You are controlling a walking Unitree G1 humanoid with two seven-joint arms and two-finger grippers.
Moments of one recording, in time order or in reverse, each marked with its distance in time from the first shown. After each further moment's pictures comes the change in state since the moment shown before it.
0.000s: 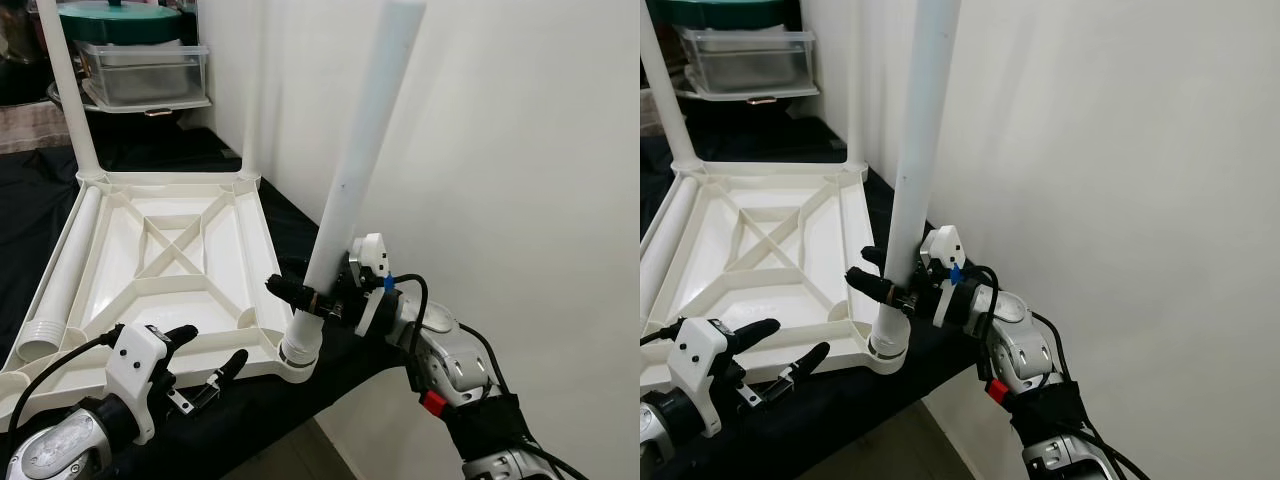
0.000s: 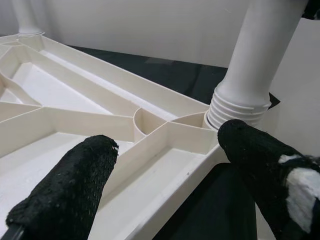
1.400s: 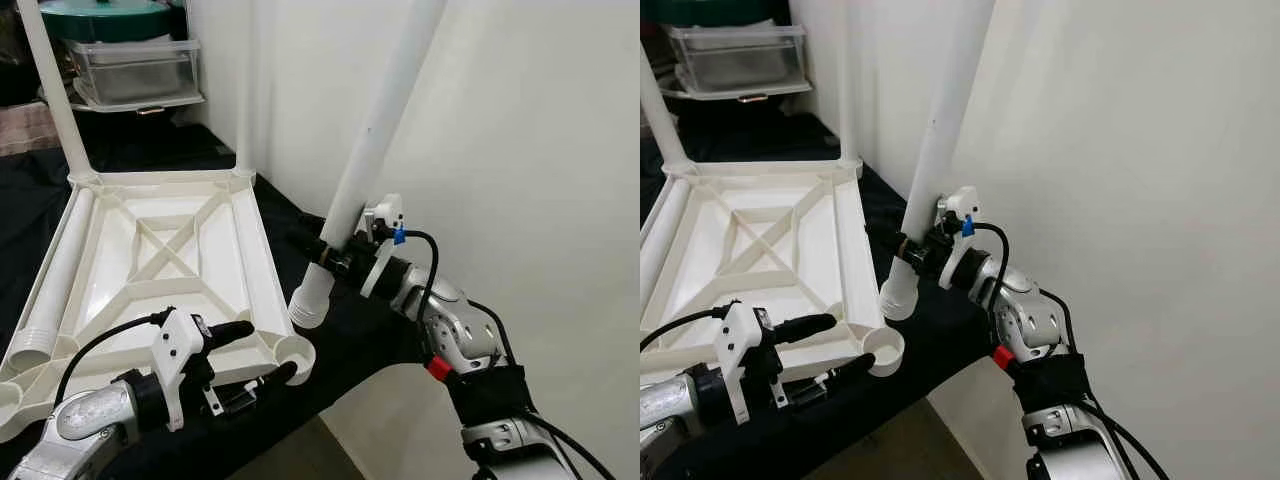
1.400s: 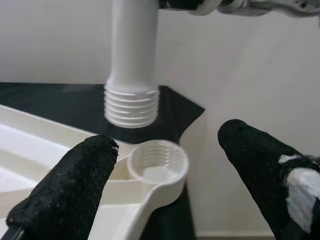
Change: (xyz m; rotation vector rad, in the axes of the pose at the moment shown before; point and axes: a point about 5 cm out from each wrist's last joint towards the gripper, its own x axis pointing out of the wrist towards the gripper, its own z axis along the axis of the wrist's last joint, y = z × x) left arm 0.029 -0.009 0.019 0.046 -0.069 -0.254; right arm 0.002 -0.030 0.029 0.052 -0.056 -0.202
